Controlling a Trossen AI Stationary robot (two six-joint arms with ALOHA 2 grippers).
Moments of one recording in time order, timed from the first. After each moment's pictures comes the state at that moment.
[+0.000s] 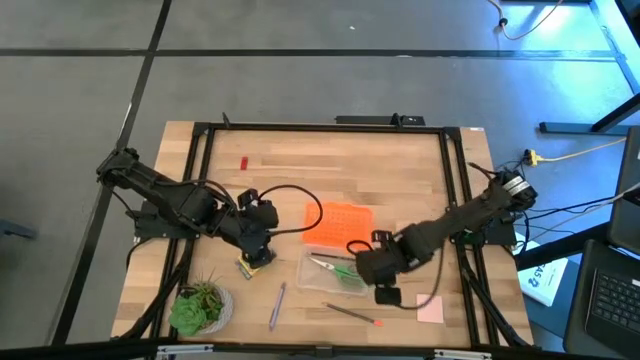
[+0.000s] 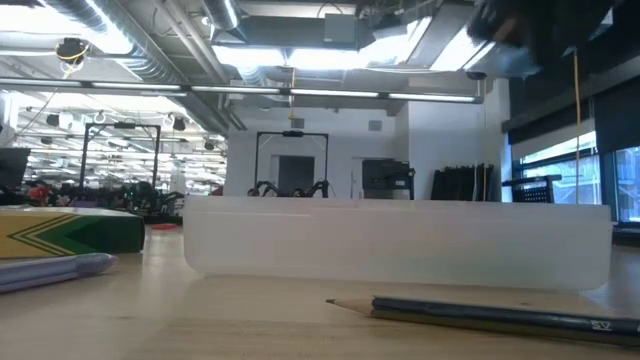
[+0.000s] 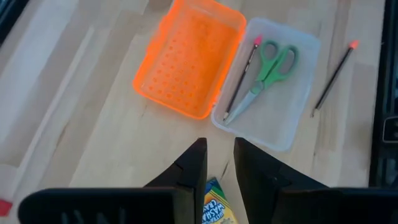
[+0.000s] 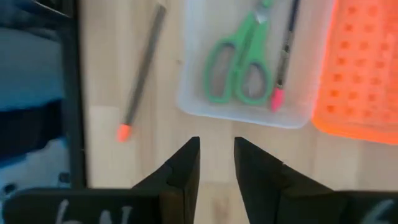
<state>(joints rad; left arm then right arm) -0.44 1.39 1.42 -1.08 -0.41 -0.67 0.51 1.70 1.45 -1.01 0.00 0.53</state>
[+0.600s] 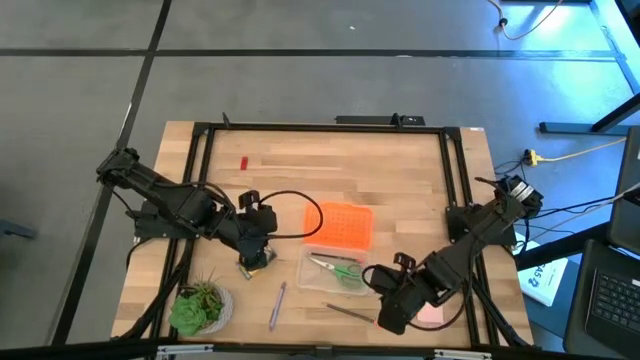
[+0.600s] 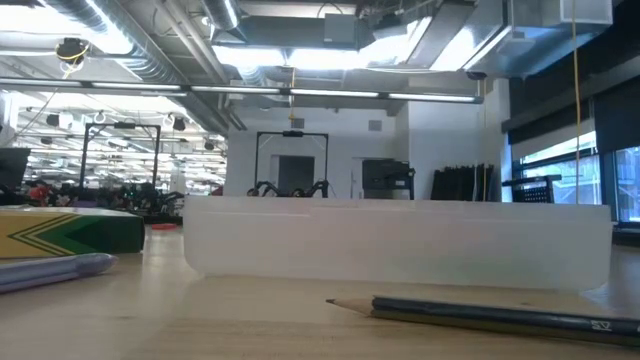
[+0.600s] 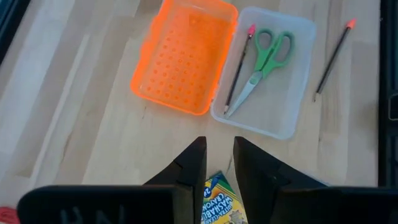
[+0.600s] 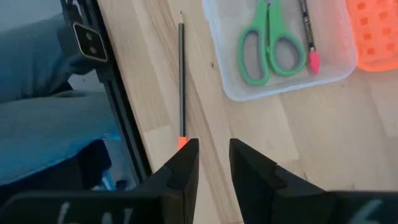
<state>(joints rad) -0.47 1.39 1.42 -1.09 -0.41 -0.59 0.72 1.71 1.50 -1.00 0.15 1.06</state>
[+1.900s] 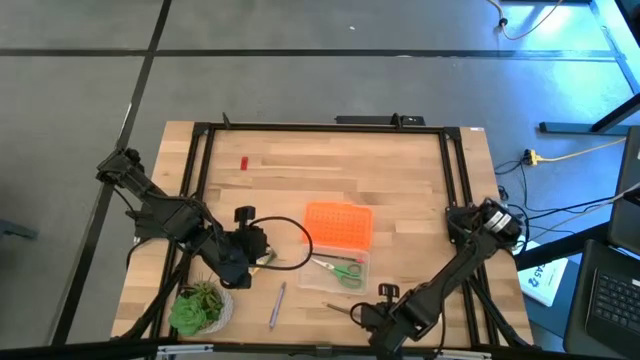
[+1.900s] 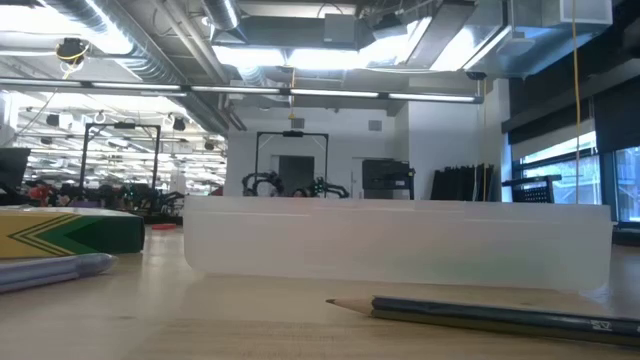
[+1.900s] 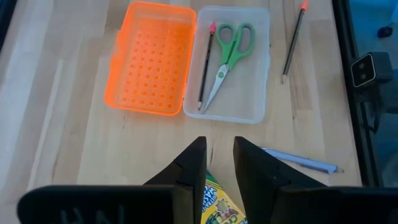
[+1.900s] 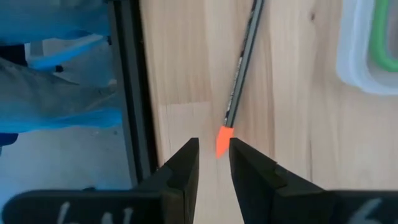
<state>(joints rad) -0.62 1.39 1.42 -1.08 -0.46 -0.55 0.79 1.98 1.49 -0.80 0.05 0.91</state>
